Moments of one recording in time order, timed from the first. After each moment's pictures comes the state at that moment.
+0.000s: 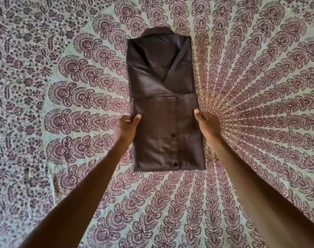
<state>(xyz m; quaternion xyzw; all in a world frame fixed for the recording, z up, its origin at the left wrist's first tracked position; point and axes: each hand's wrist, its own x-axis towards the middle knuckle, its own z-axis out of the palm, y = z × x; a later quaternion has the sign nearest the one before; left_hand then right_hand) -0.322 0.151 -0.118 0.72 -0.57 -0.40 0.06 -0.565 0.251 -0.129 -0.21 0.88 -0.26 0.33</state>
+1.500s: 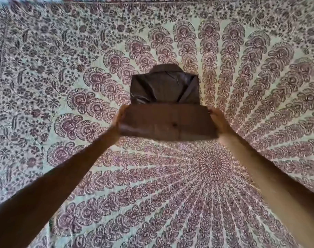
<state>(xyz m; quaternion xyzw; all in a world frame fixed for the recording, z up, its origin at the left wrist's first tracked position) -0.323 0.011 -0.114 0.48 -0.57 -0.65 0.18 -0.626 0.127 -0.082 -0.29 0.72 -0.39 0.50</state>
